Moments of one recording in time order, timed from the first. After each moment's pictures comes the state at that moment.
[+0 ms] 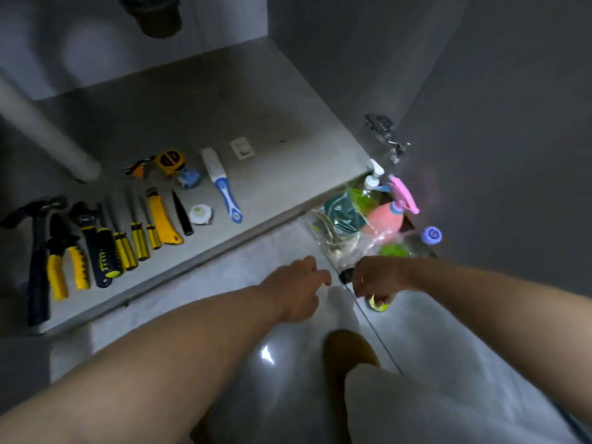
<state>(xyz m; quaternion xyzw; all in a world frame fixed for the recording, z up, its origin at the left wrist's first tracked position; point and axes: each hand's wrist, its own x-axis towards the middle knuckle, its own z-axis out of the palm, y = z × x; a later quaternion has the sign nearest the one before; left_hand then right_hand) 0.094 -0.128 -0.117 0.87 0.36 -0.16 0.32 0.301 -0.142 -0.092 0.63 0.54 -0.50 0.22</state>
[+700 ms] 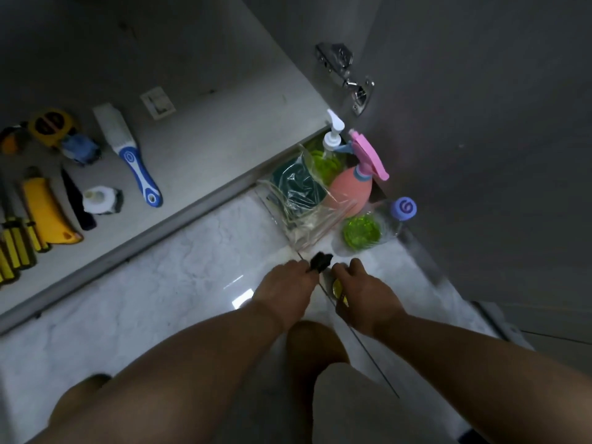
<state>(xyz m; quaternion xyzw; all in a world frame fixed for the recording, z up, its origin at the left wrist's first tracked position) 0.174 -0.157 -0.211 0.90 0.33 -0.17 0.22 0.344 -0.236 -0.217 0.71 0.63 -0.29 0.10</state>
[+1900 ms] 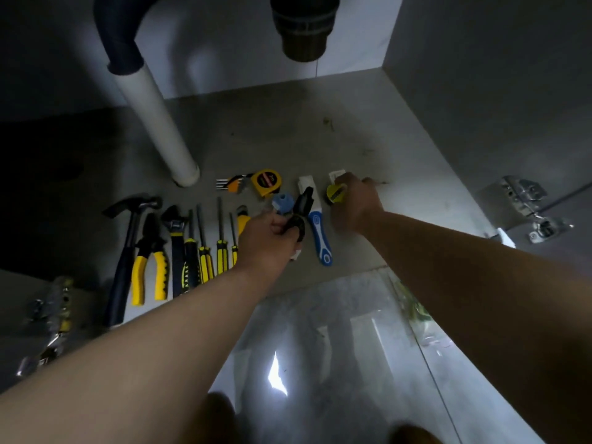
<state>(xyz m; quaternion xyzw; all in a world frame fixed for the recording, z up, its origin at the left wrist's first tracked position) -0.044 -0.002 -0.093 0.39 0.68 0.36 0.50 0.125 0.097 -0.127 0.72 0.63 -0.28 -0.11</state>
